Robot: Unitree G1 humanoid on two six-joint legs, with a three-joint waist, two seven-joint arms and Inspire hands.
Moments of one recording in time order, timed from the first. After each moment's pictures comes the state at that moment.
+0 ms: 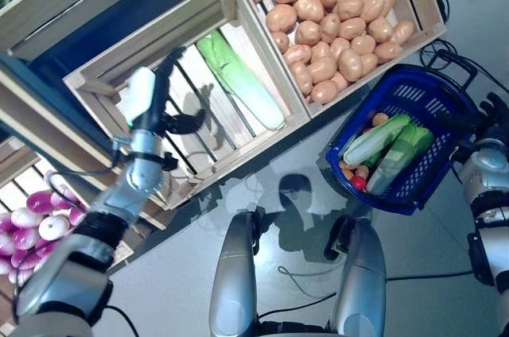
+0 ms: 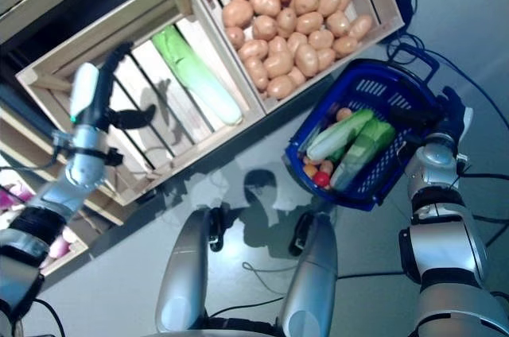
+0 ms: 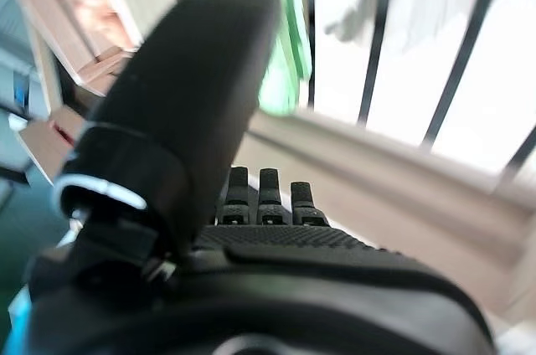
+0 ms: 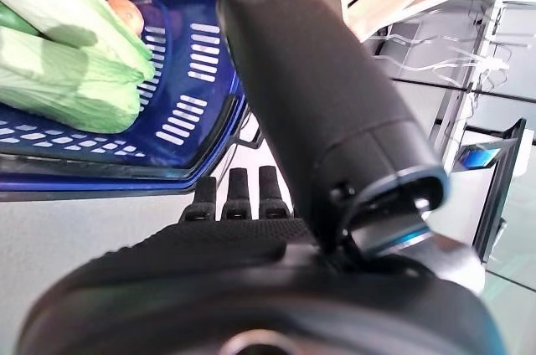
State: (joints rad) left arm -0.75 0.86 -0.53 0.71 0.13 -0.32 0.54; right arm -0.93 -0.74 0.21 1.23 0.64 -0.13 -0.24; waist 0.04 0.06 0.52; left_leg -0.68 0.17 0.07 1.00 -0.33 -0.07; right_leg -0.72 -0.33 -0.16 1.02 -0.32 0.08
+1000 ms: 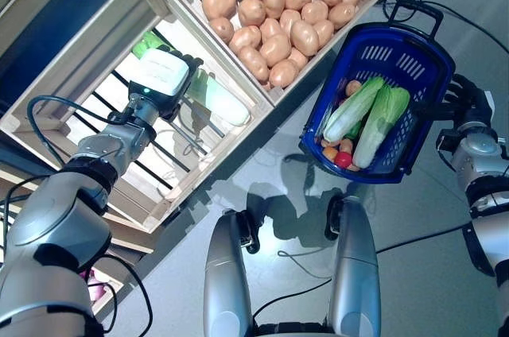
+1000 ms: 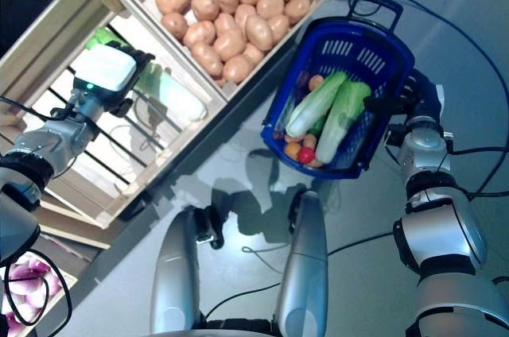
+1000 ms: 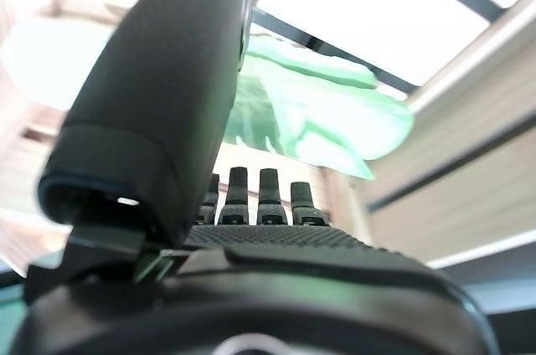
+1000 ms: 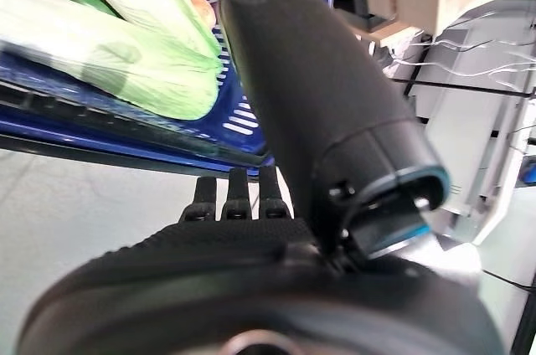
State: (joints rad) left arm -1.12 0.83 -1.02 1.07 0.65 -0.19 0.52; right arm -1.00 -0.73 0.38 1.25 0.72 -0.13 -0.13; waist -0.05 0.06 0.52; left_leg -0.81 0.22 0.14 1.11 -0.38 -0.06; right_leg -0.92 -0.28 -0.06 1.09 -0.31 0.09
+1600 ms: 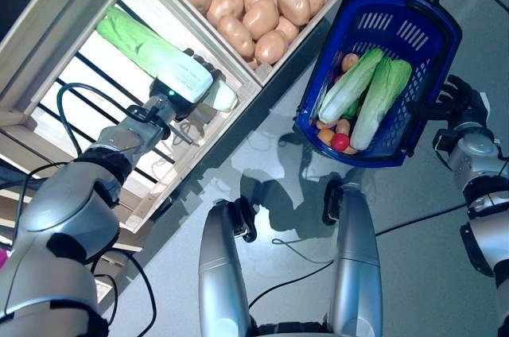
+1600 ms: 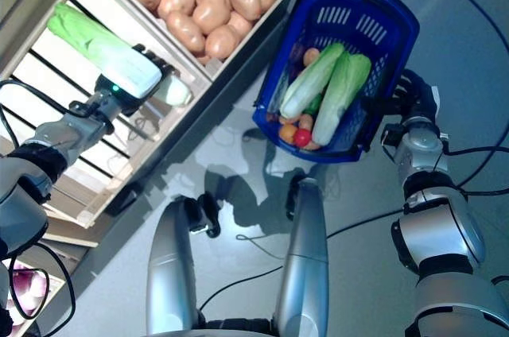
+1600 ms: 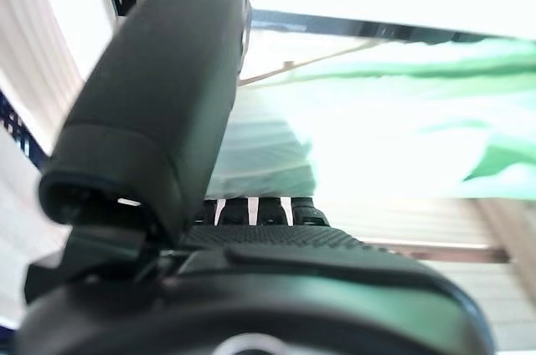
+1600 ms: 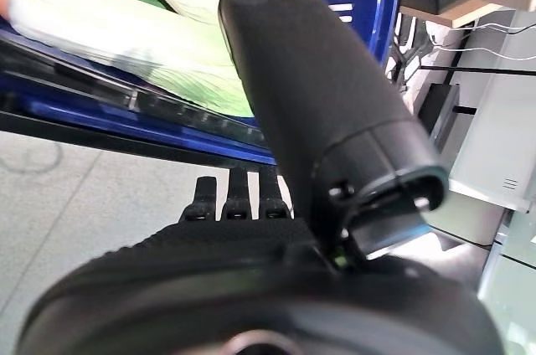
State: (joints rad) left arm -1.20 0.78 -1.13 1.07 0.84 -0.14 0.48; right arm -1.00 -0.72 0.41 1.25 0.77 -0.13 -0.11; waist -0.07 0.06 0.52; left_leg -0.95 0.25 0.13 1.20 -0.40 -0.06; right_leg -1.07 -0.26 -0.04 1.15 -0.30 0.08
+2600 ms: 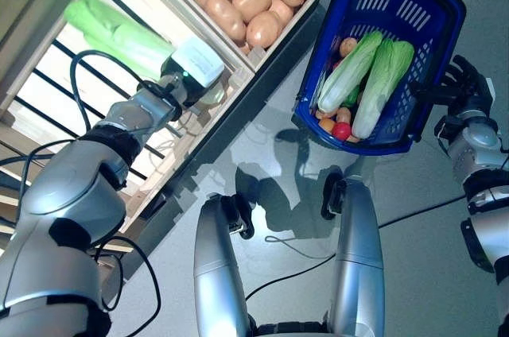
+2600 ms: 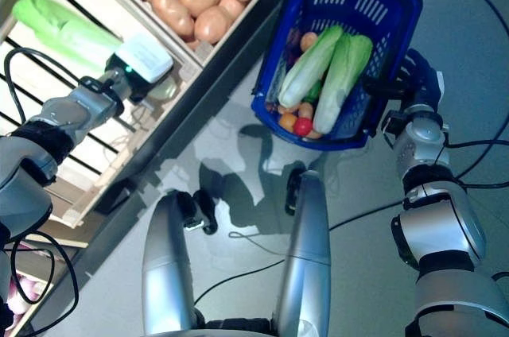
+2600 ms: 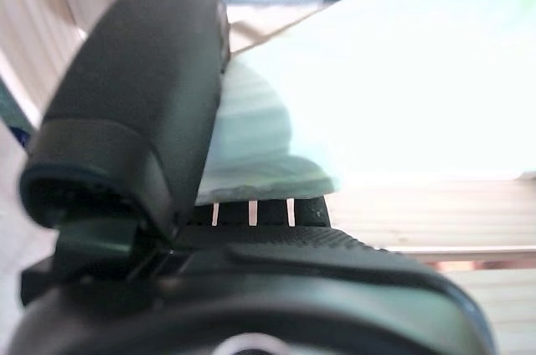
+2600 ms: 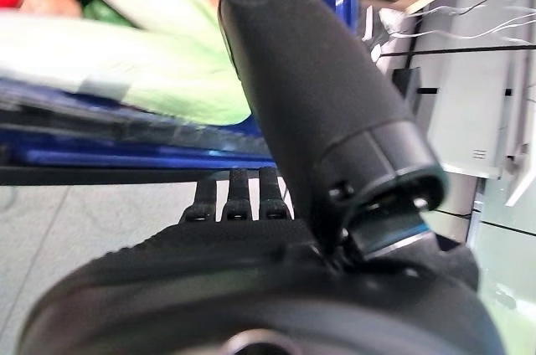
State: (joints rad) left arm -1.27 0.75 -1.17 1.08 0.83 -0.16 0.30; right arm -1.02 -0.71 0.41 1.22 0.88 -0.18 -0.07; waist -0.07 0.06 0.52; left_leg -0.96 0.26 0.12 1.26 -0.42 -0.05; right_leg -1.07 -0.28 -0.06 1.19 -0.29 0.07
